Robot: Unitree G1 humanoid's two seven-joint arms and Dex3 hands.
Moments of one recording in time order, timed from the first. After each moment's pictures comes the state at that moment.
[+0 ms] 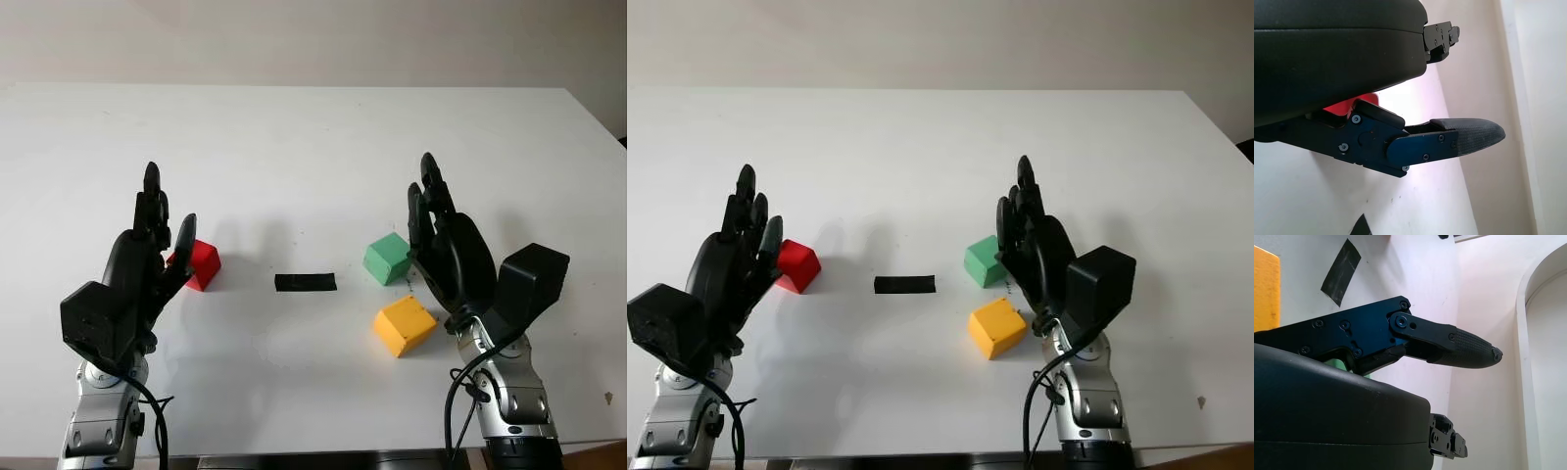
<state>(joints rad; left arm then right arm) -0.05 0.23 0.17 -0.06 -0.01 -0.07 -0.08 -0.16 -0.11 -0.05 -0.02 0.14 0.08 0.19</state>
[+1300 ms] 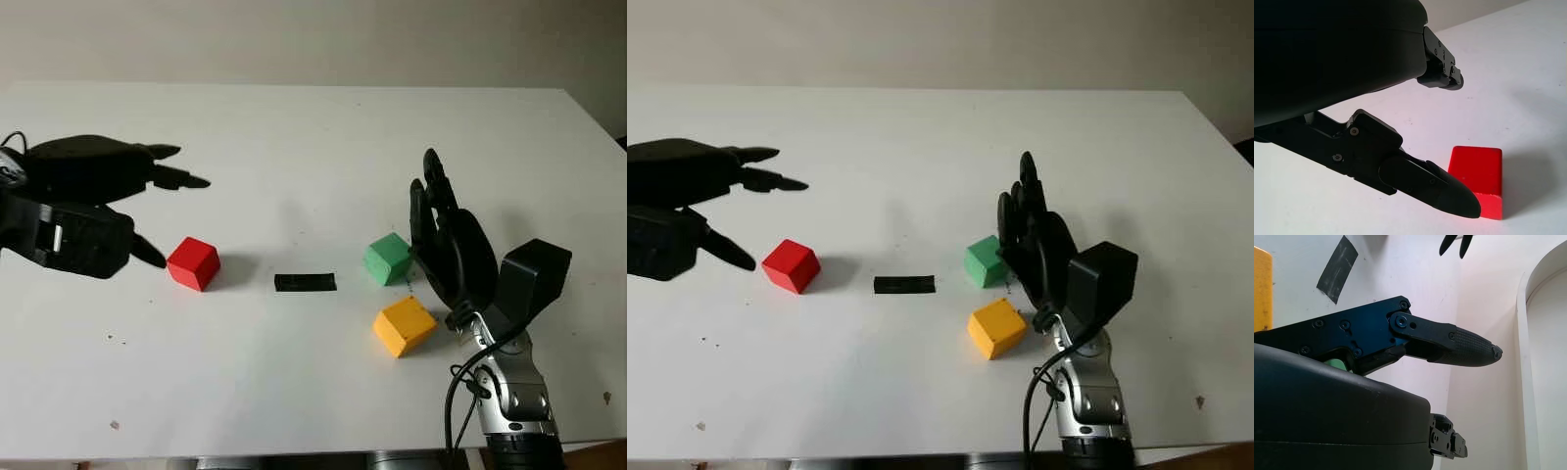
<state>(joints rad) -0.63 0.99 -0.17 0.23 0.49 -0.34 -0.70 -0.17 -0.11 -0.06 -0.03 0.14 0.10 0.17</state>
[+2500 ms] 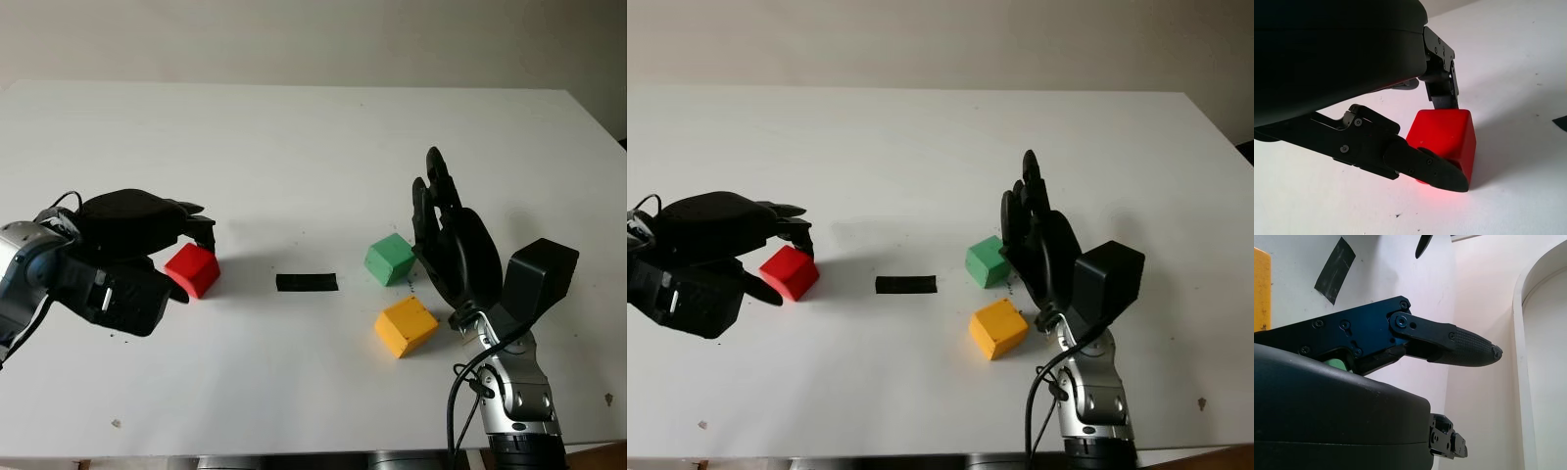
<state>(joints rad) -0.46 0.94 -0.19 0.16 0.58 -0.38 -0.52 -0.17 -0.11 -0.07 -0.03 0.15 0.10 0.20</state>
